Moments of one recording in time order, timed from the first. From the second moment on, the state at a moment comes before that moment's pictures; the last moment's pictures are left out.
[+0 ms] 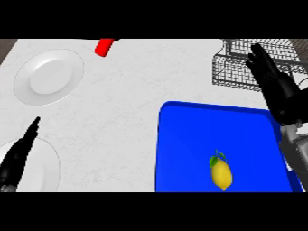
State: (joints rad) left arm 0.01 0.62 -0.32 -1.28 0.19 0.35 0.05; right arm -0.38 -0.45 0.18 -1.49 -0.32 -0.15 0.11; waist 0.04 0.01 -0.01
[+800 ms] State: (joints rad) left arm -0.17 0.37 -0.34 -1.49 0.21 0.44 -0.04; right arm -0.15 -0.38 0.01 -1.40 -0.90 0.54 -0.06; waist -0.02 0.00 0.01
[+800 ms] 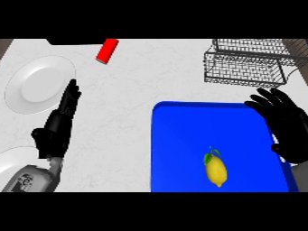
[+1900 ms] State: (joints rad) left arm -0.18 0.34 -0.34 -1.52 0.17 0.46 -0.01; right arm -0.08 -0.83 -0.21 -2.04 -0.17 0.85 -0.05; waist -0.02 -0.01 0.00
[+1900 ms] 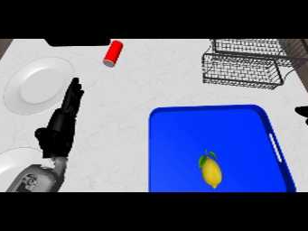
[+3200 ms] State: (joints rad) left arm -0.19 0.22 -0.26 -1.54 0.04 0.38 0.05; right arm 0.04 -0.61 0.08 -2.36 0.31 0.93 0.25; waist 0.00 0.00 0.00
